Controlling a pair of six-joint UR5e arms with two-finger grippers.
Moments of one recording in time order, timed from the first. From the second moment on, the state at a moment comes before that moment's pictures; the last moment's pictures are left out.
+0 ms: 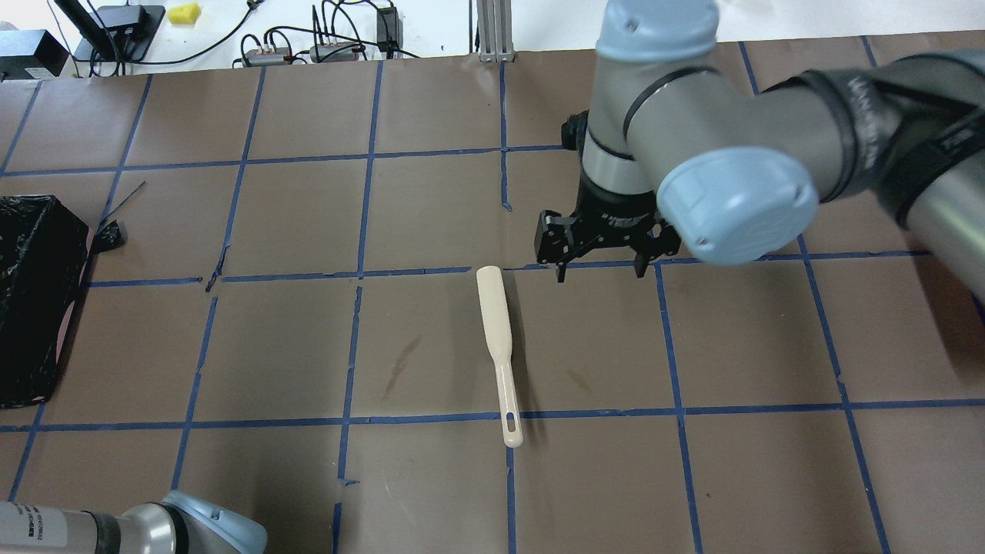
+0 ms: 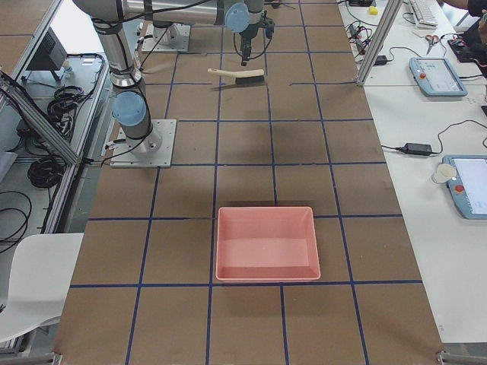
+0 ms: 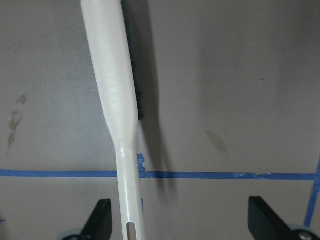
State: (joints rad) left arm -0.33 -1.95 -1.35 -1.26 1.63 2.01; right arm 1.77 -1.50 1.65 -1.58 -1.52 0.13
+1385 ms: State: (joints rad) left arm -0.48 -1.88 -1.37 -1.19 1.96 2.03; right arm 1.52 -1.71 1.52 -1.40 -1.55 -0.13
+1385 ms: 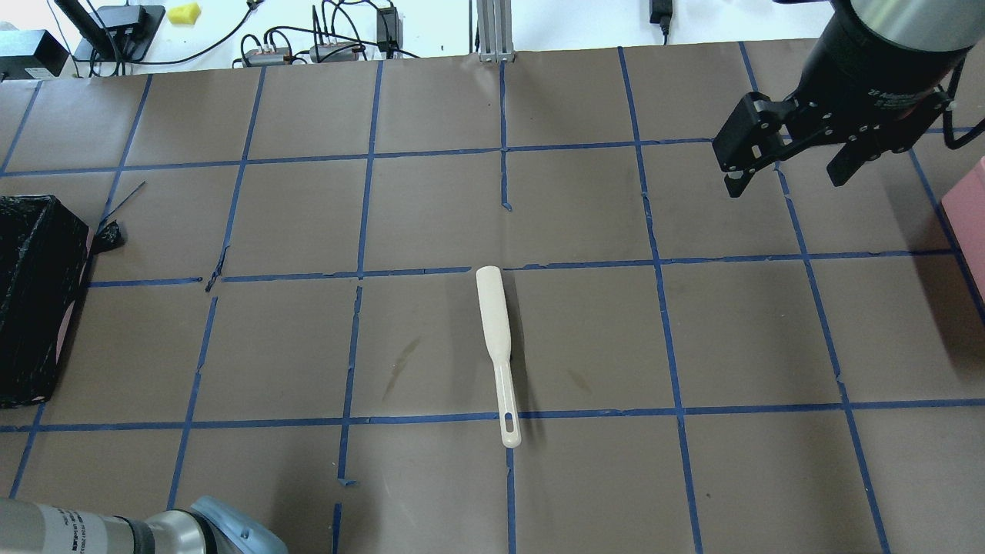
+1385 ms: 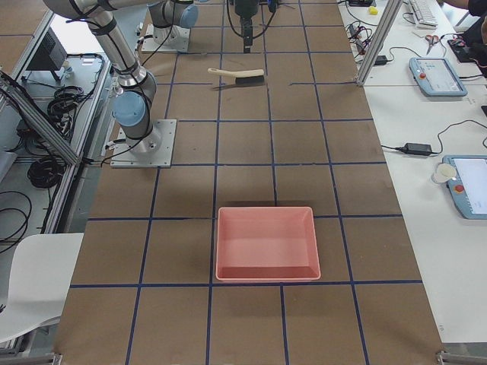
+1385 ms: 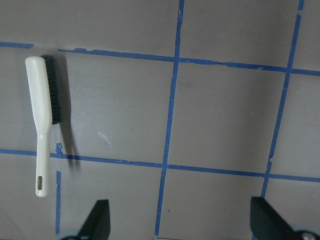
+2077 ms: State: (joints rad) left arm -0.51 -1.85 -1.36 -1.16 1.99 2.05; right arm 1.50 -1.78 1.54 -1.43 -1.56 -0.14
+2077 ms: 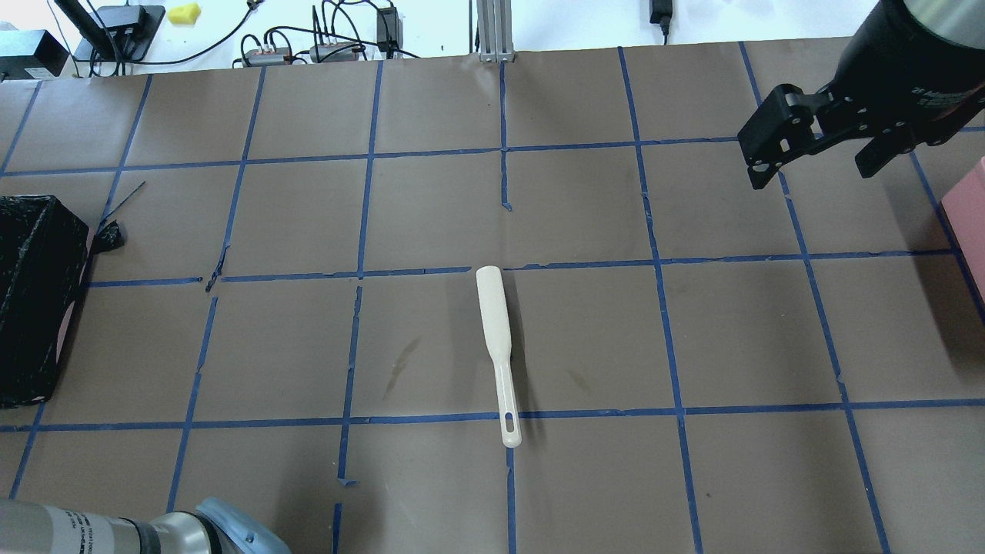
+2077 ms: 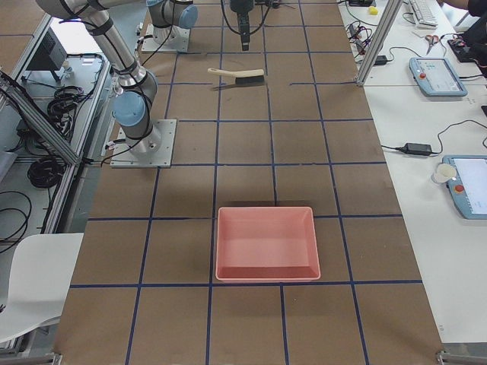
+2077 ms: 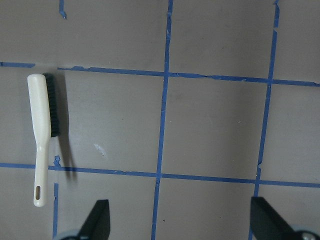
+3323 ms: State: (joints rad) left arm -0.82 -1.60 -1.54 -1.38 1.63 1.69; right arm 1.51 -1.88 1.59 -1.37 -1.60 -0.13
